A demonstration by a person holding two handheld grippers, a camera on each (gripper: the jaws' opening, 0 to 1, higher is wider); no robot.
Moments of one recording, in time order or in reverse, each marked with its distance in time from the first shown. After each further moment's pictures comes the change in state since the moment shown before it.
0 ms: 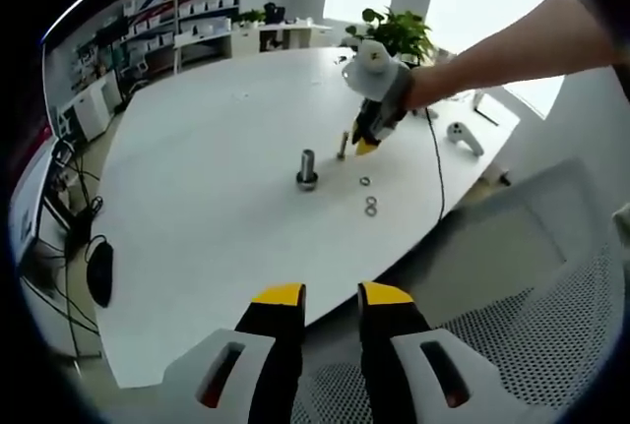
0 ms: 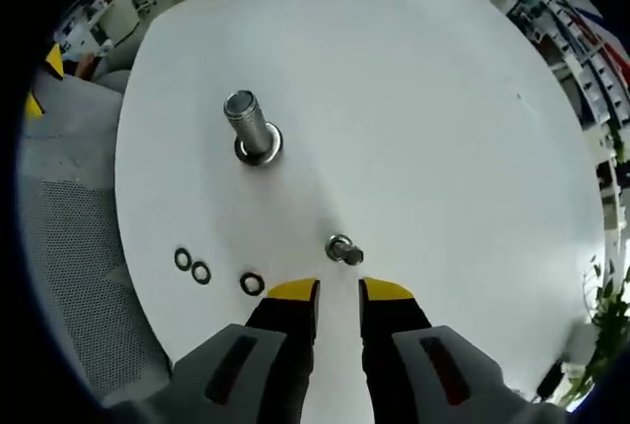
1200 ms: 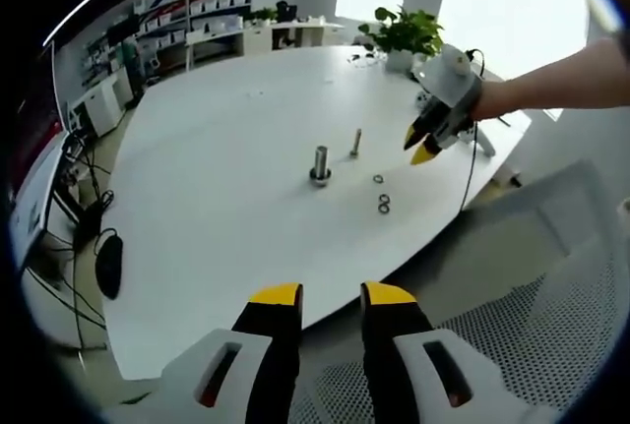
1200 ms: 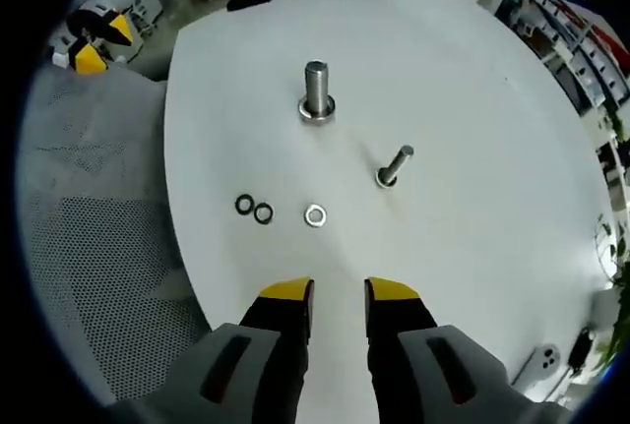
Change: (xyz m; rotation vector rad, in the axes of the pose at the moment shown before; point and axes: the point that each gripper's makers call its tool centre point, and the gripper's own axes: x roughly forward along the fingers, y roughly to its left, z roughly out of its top) left arm -0.001 0.007 -0.004 -0.014 0.011 0.056; right arm -0.031 0.046 -0.039 0.035 -0.082 0.040
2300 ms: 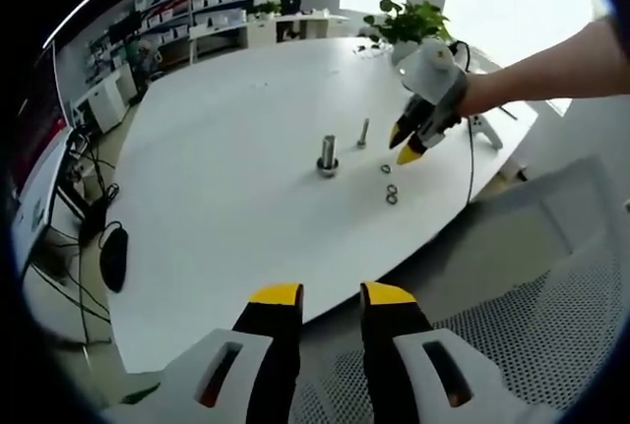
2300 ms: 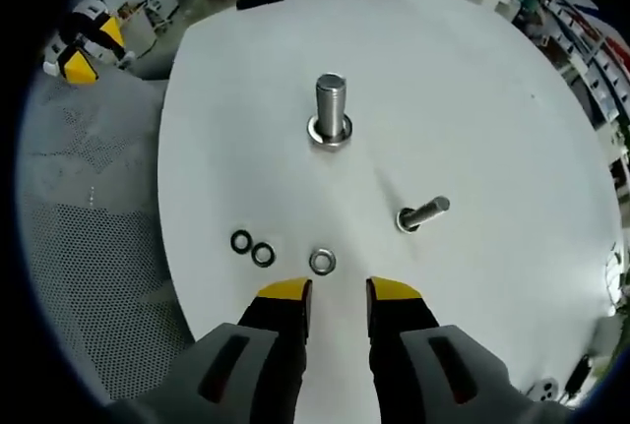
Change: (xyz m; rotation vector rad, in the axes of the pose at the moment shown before) left arm 0.000 0.006 -0.008 -0.014 0.035 0.029; right arm 0.037 0.005 0.025 -0.040 0.003 0.052
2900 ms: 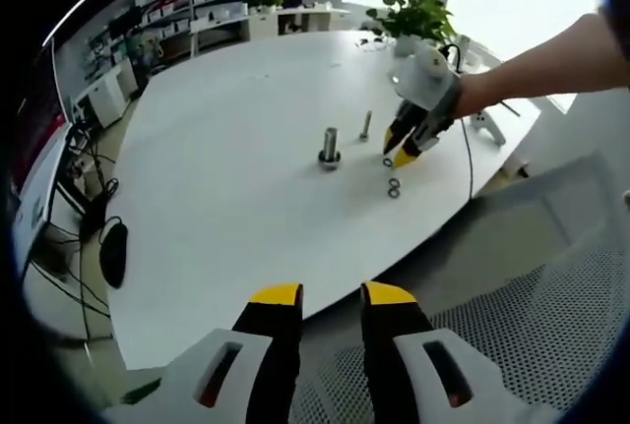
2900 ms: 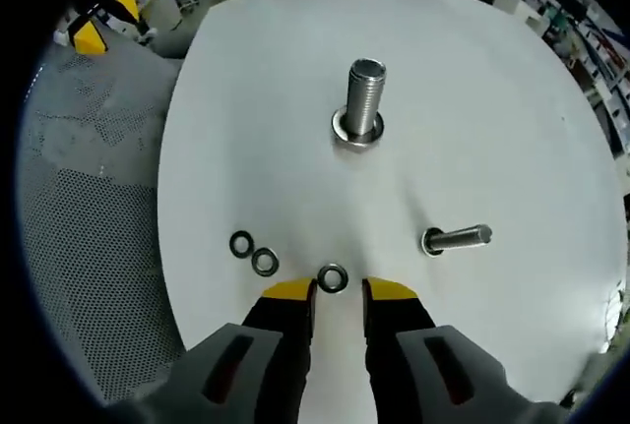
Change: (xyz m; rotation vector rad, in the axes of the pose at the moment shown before) left arm 0.003 0.001 -0.003 0.001 0.031 0.002; right arm 0.014 0.008 0.006 -0.108 -0.008 0.059
